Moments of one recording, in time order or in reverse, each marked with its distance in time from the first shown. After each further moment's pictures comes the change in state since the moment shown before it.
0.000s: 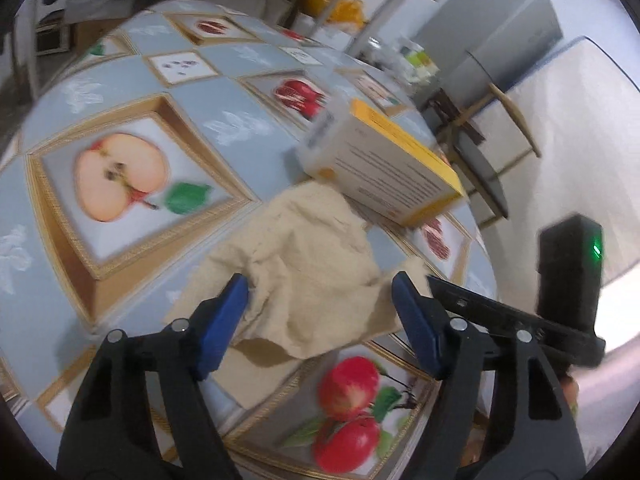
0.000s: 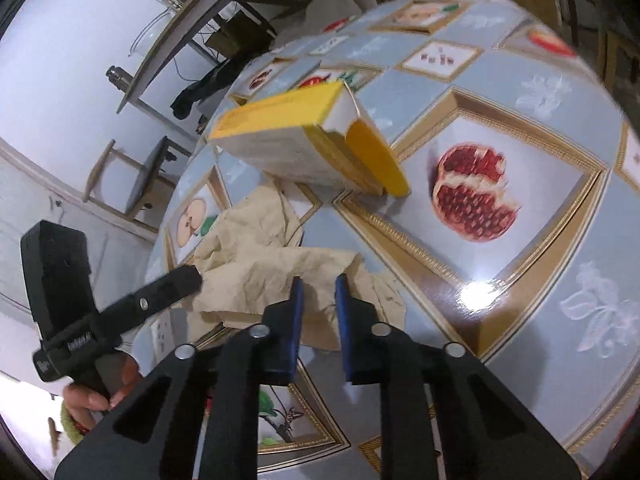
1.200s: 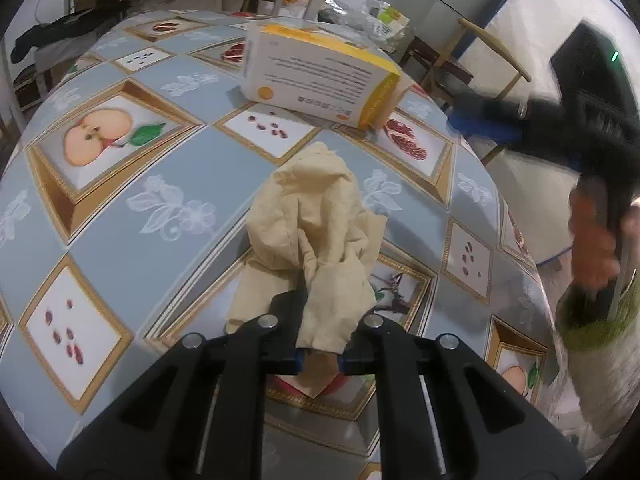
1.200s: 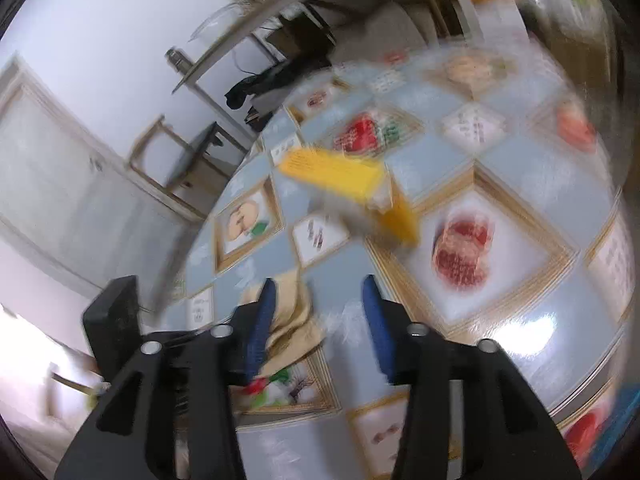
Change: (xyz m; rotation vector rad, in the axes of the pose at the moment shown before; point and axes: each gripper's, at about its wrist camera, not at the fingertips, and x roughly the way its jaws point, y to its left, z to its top) left arm 0.004 -0.046 -0.062 0.200 0.072 0.101; right arm -0.063 0.035 0.031 -0.284 -0.040 0.049
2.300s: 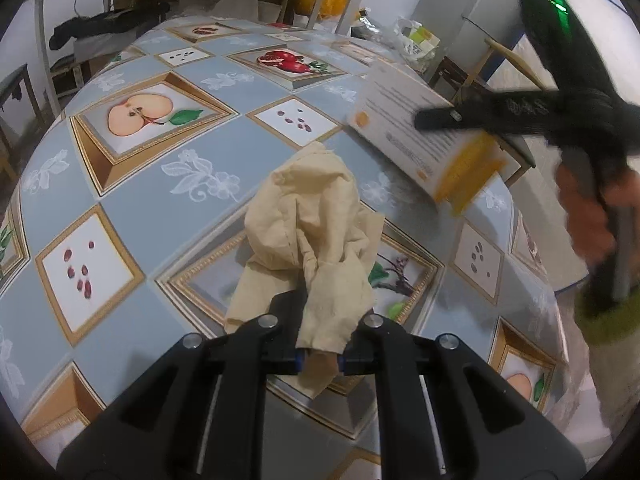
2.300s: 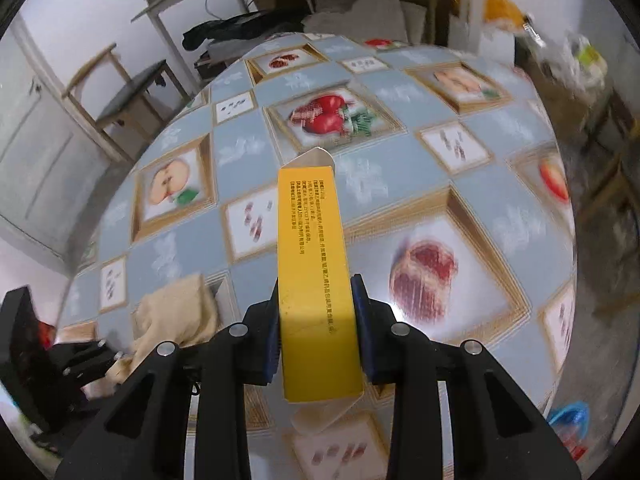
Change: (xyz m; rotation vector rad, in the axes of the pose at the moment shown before) left arm -0.015 -0.015 -0.030 -0.062 -0.075 0.110; right arm 0.034 0.007 -0.002 -0.096 0.165 -0.268
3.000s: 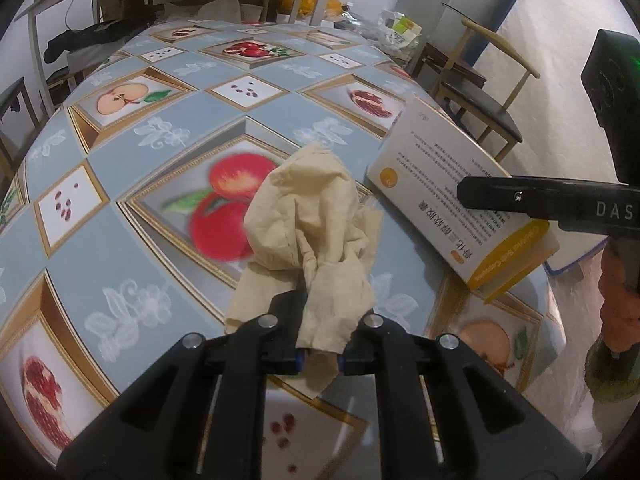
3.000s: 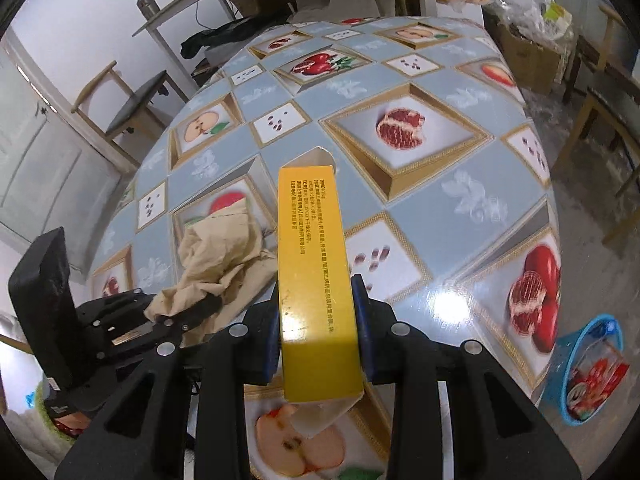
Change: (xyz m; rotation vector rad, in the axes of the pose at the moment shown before) left arm -0.019 -0.050 -0.050 0.051 0.006 0.002; right arm -0.059 0.005 -0.125 0.112 -0.011 0.041
